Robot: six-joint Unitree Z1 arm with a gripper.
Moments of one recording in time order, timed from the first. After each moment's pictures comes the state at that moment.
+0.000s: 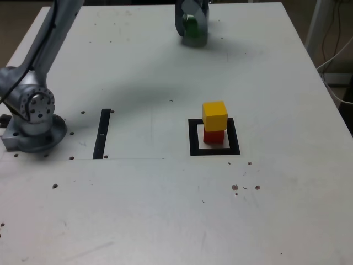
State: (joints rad) arm 0.81 2.39 -2.13 1.23 0.13 0.96
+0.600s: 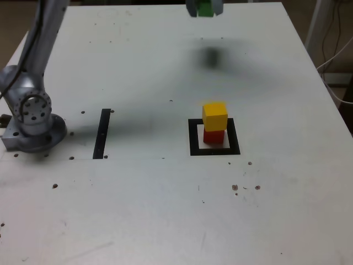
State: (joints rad) arm 0.61 2.15 -2.10 1.37 0.17 0.77
